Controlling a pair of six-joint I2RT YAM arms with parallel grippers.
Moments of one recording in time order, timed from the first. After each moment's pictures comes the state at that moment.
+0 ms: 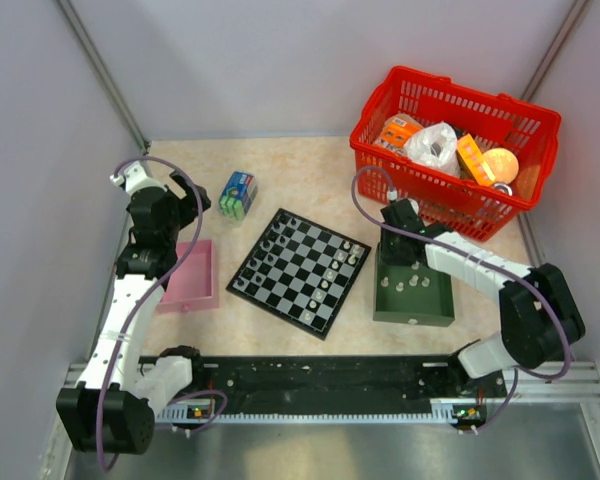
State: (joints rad) left arm -0.03 0.98 0.89 -0.23 -0.17 -0.57; right arm 0.49 1.43 0.89 -0.48 0.18 0.50
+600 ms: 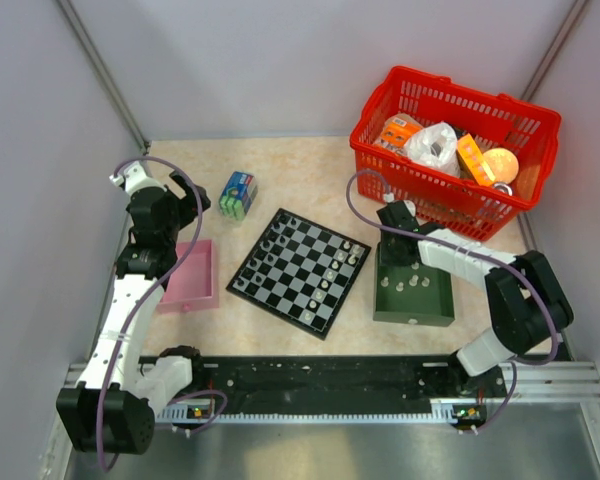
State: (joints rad) left arm -0.03 0.98 0.89 -0.23 -0.17 -0.57; right arm 0.49 1.53 0.89 -0.44 0.23 0.47
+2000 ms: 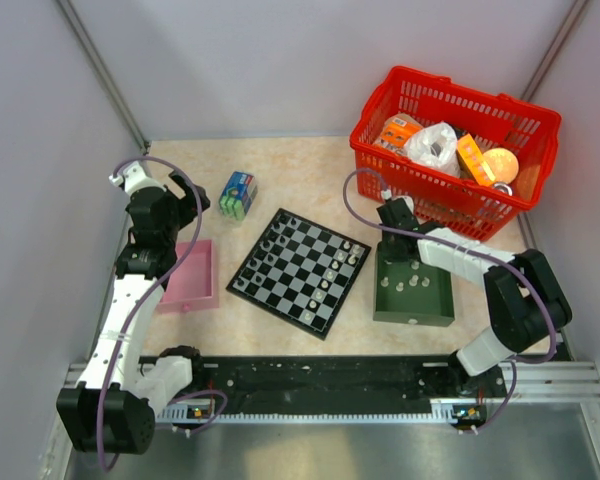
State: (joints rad) left arm -0.03 0.98 0.89 -0.23 -0.17 -0.57; right arm 0.48 1.55 0.90 -0.39 0.27 0.39
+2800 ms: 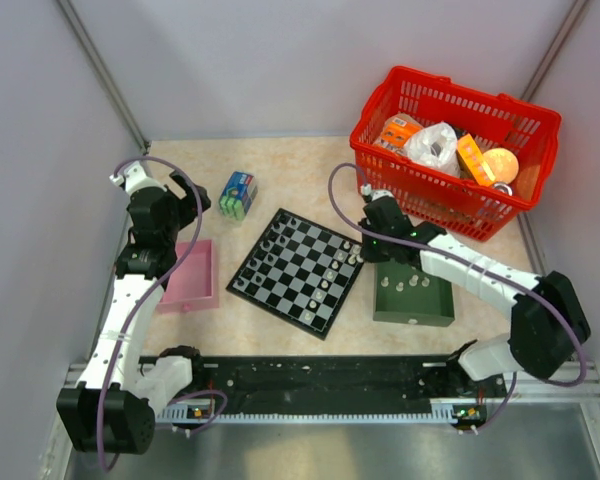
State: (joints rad) left arm -0.03 0.98 0.89 -0.23 -0.15 -0.57; right arm 0.64 1.38 0.98 -0.47 0.14 0.44
